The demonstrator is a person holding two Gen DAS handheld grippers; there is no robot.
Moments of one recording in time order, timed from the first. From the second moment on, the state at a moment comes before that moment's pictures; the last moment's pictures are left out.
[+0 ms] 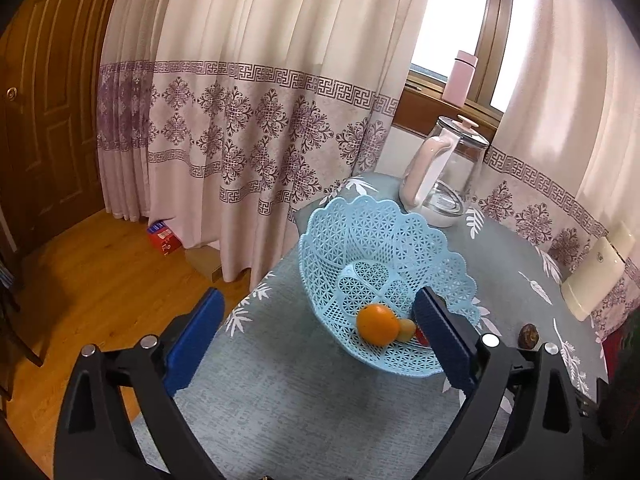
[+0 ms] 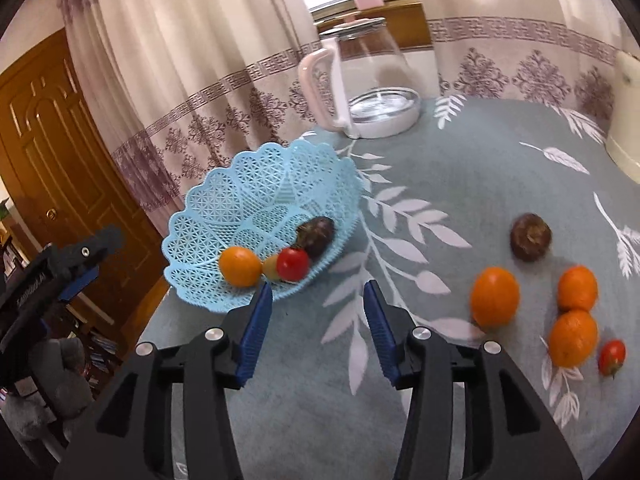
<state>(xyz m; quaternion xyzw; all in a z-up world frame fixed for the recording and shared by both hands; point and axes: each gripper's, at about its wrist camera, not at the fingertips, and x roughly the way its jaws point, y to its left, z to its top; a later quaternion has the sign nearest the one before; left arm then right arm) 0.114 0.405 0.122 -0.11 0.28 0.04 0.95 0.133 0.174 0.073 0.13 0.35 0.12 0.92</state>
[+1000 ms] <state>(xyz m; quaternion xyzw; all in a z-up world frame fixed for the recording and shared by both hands) 0.106 0.393 0.127 -0.13 0.27 0.01 0.95 0.069 0.063 0.048 0.23 0.33 -0.01 0.91</state>
